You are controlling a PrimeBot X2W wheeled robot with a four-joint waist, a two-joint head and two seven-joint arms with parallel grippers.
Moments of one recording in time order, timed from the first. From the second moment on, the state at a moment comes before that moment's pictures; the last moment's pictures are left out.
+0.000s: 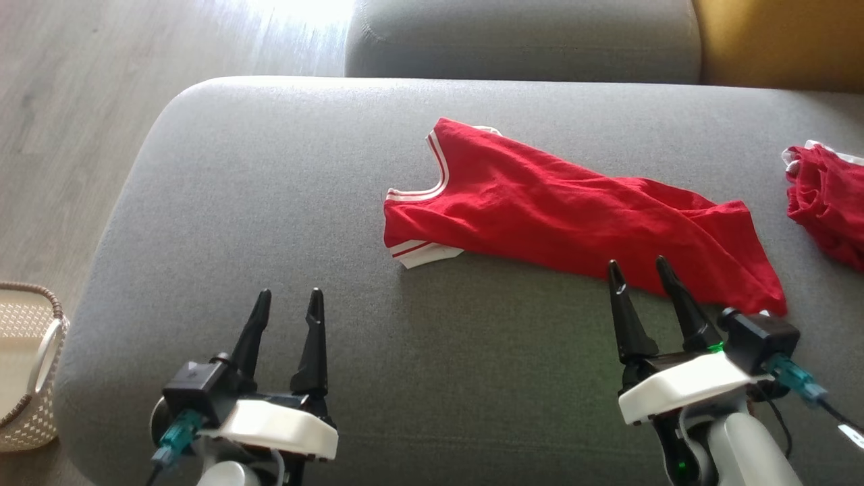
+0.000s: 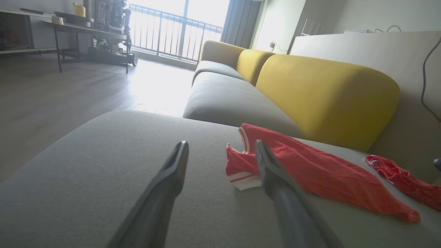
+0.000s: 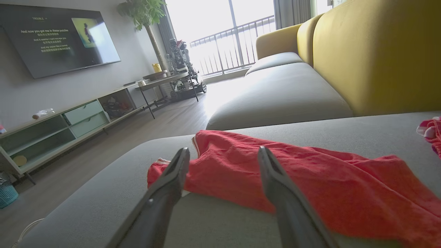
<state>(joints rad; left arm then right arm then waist) 0.04 0.05 -0.27 0.08 -0.29 0.03 -0.26 -0.07 -0.05 0.11 0.19 0.33 0.13 -0.22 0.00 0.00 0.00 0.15</state>
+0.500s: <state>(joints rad) 0.04 0.05 -0.28 0.09 -0.29 0.03 -0.26 -0.07 -0.05 0.11 0.15 0.32 0.13 -0.19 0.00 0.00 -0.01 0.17</state>
